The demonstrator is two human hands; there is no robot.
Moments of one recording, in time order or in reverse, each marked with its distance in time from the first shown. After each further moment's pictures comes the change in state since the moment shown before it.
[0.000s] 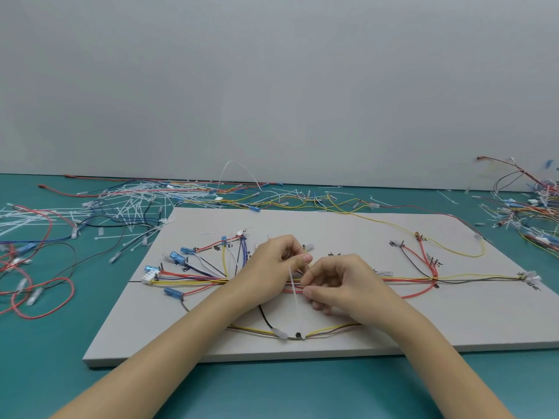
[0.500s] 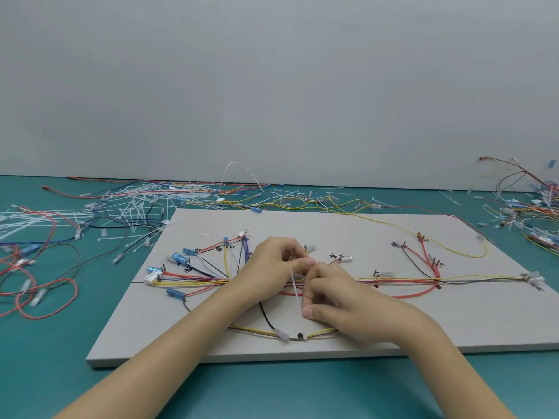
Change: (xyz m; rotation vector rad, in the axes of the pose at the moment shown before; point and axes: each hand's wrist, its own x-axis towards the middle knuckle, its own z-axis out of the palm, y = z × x) left_hand 0.005 -0.004 0.000 -0.034 -0.004 -0.031; right_hand -0.010 -0.012 0.000 -0.552 -0.246 -0.085
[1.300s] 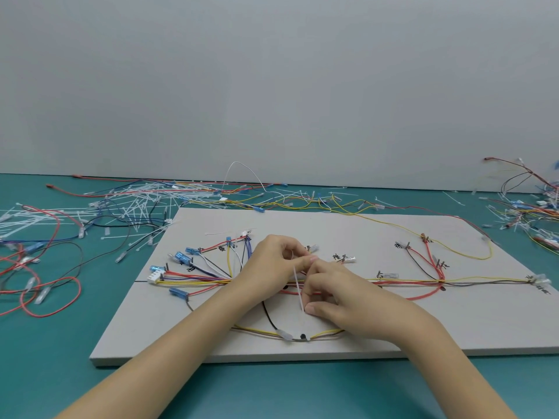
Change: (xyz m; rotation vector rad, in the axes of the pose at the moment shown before) left_hand 0.000 0.002 -0.002 -0.021 0.028 -0.038; right_hand 0.009 0.000 0.000 -0.050 0.041 -0.054
